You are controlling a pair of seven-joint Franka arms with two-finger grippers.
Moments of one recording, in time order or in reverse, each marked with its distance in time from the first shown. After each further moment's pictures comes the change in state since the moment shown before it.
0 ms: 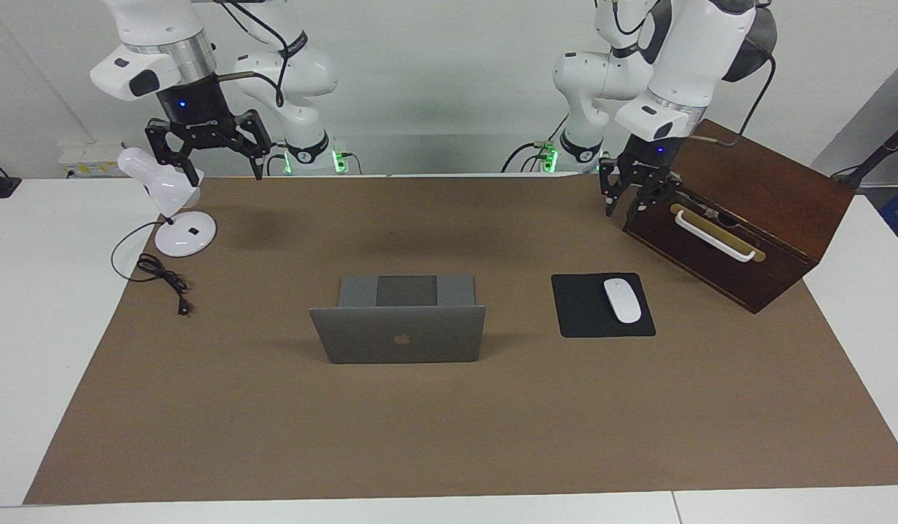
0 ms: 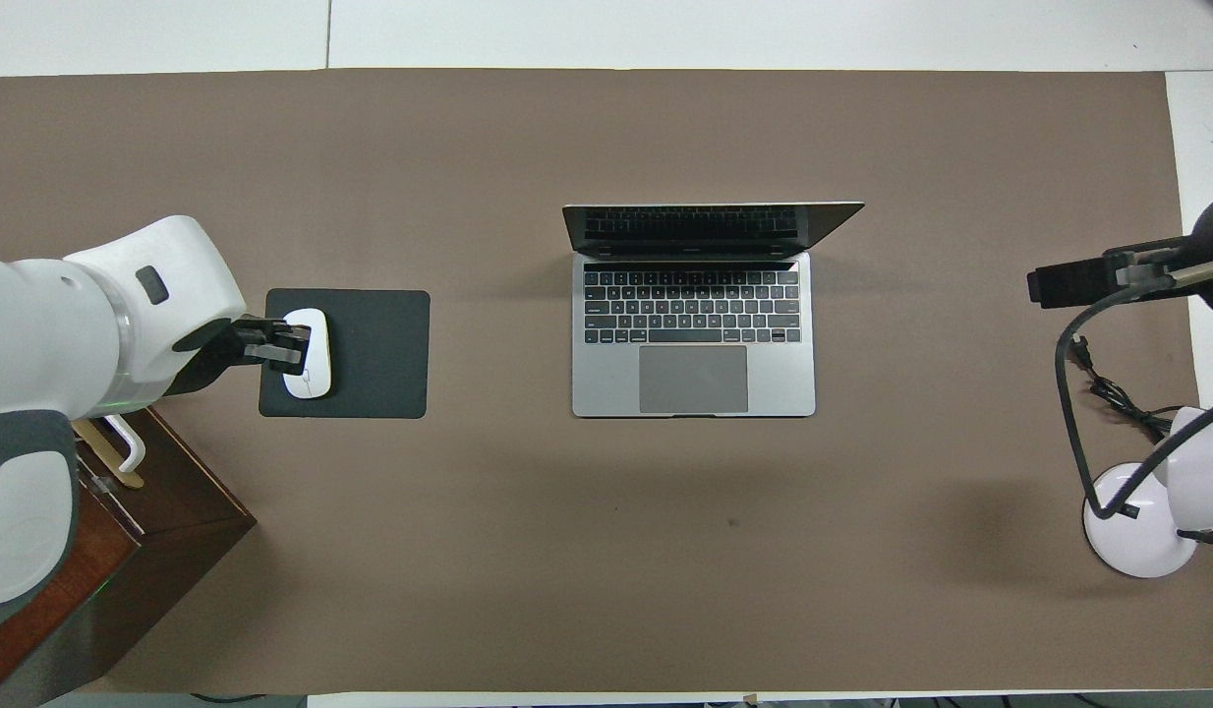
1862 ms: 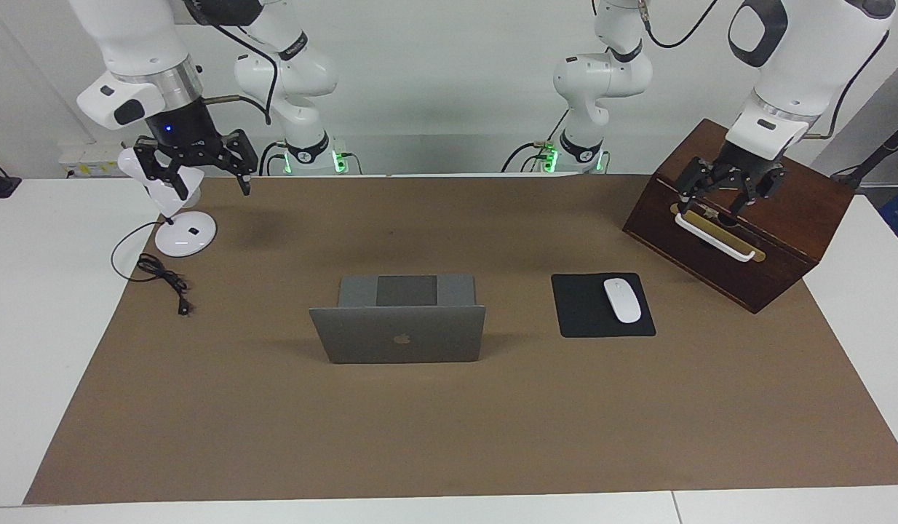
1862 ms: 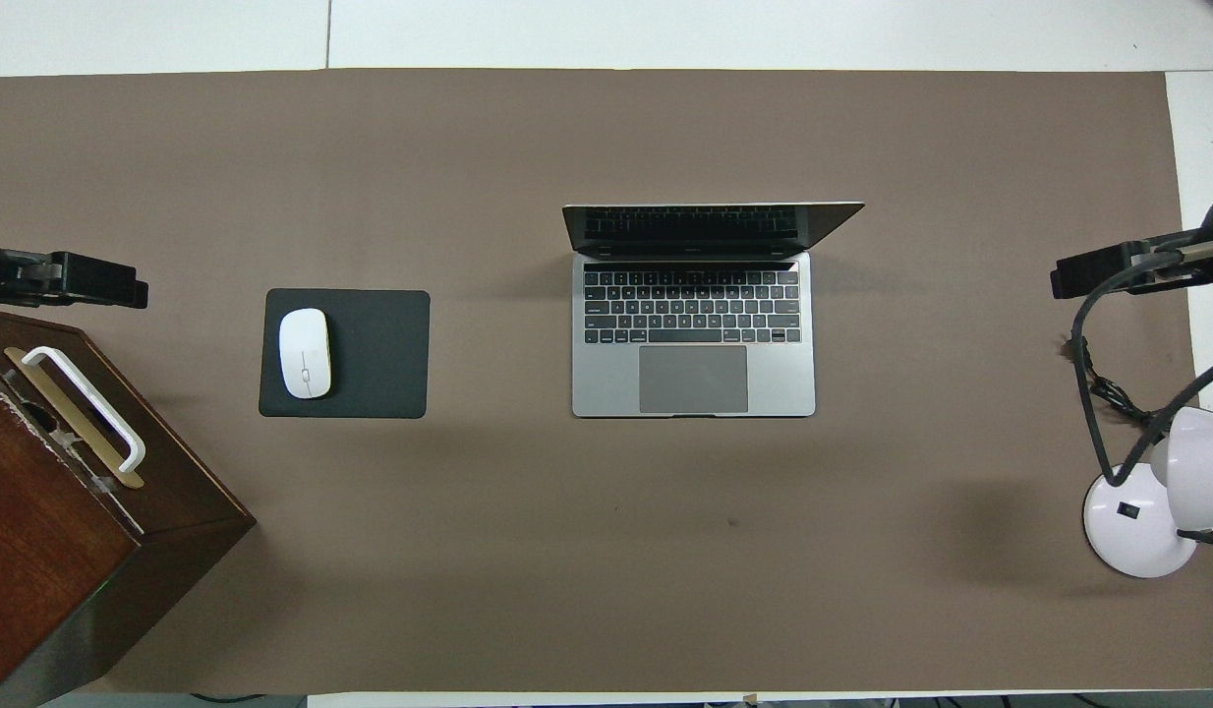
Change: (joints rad) left arm 0.204 0.166 0.001 0.292 0.029 -0.273 0.001; right arm -0.034 0.052 -0.011 -0.001 0.000 -0.011 0.000
